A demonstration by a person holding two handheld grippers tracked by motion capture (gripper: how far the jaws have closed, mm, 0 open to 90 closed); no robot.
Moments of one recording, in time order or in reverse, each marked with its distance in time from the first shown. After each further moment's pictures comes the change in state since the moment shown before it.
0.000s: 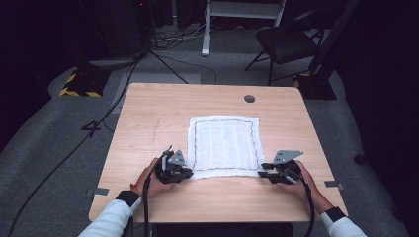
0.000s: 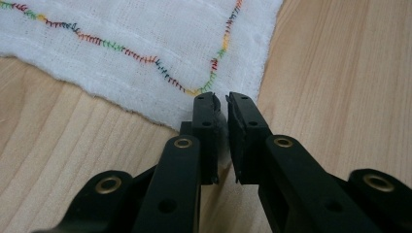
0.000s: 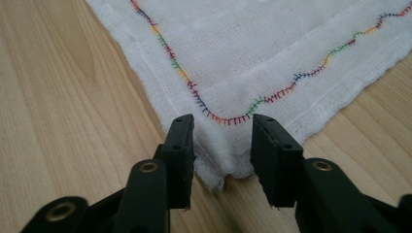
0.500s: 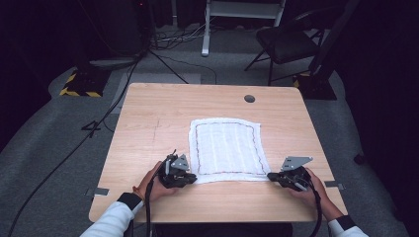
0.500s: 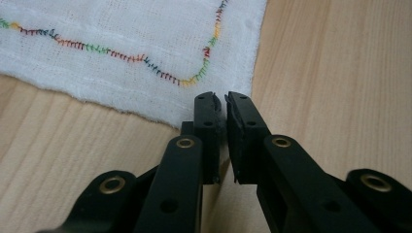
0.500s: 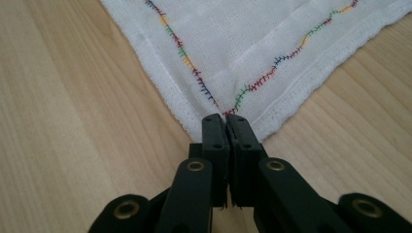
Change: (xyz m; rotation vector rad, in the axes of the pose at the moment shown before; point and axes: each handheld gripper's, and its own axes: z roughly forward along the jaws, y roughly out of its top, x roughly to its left) left arm -0.018 0.003 0.003 0.004 -0.058 0.025; right arm 0.009 -0.020 -0.025 0.038 -0.001 0.009
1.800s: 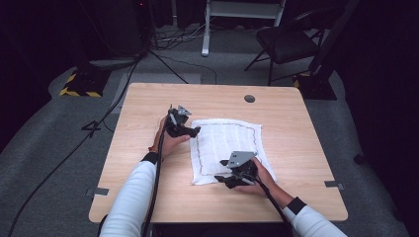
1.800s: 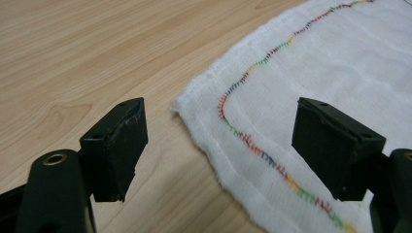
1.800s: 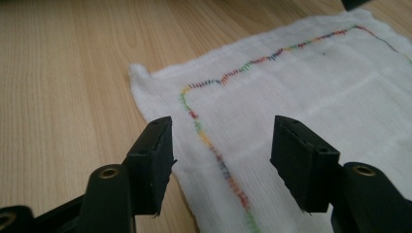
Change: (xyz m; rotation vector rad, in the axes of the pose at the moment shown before) left arm 0.142 0.071 0.027 -0.156 0.392 -0.312; right arm 0.076 0.120 0.082 -0.134 0.094 -0.187
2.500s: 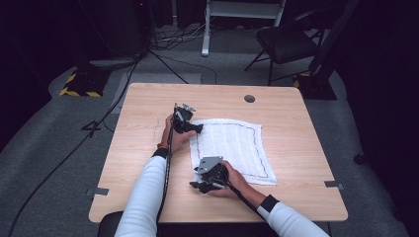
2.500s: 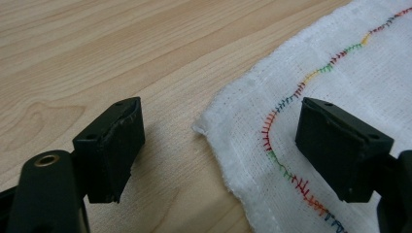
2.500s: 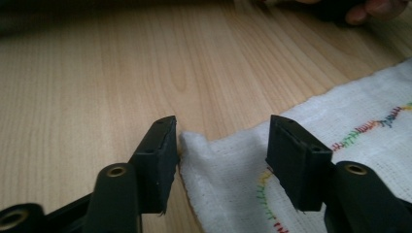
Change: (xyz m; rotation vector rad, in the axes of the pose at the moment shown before) left arm 0.009 0.004 0.038 0.055 0.073 -0.070; right arm 0.033 0.033 0.067 0.043 0.066 -0.057
